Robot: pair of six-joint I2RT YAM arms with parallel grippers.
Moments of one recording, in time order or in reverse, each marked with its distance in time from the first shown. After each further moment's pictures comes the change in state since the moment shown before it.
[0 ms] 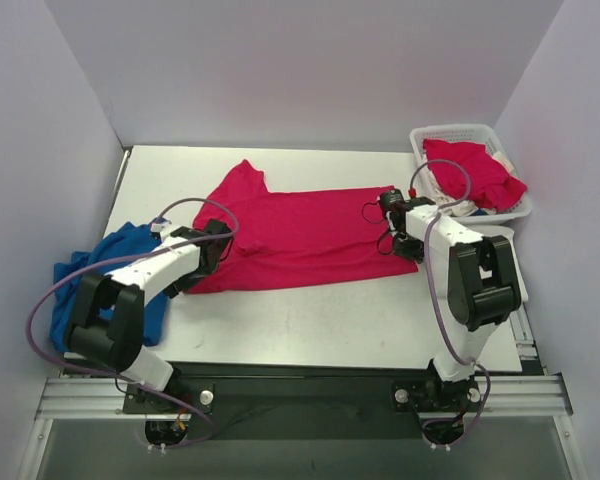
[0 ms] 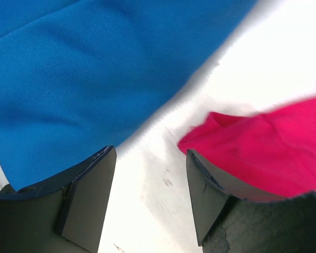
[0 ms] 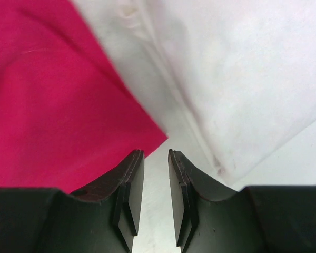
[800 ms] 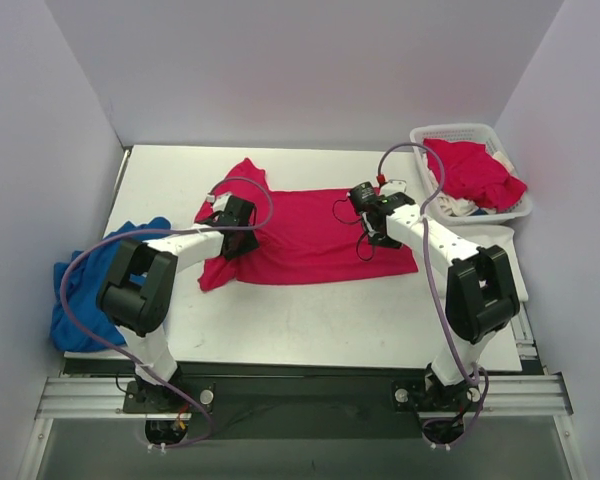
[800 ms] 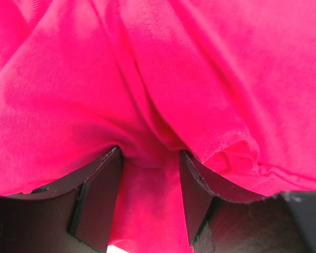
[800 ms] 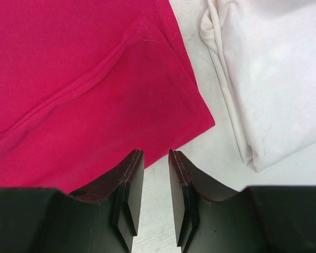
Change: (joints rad) left arm -0.050 0.225 0.107 0.690 0.533 0.380; right arm 0.216 -0.079 0.098 -0.022 0.042 0.001
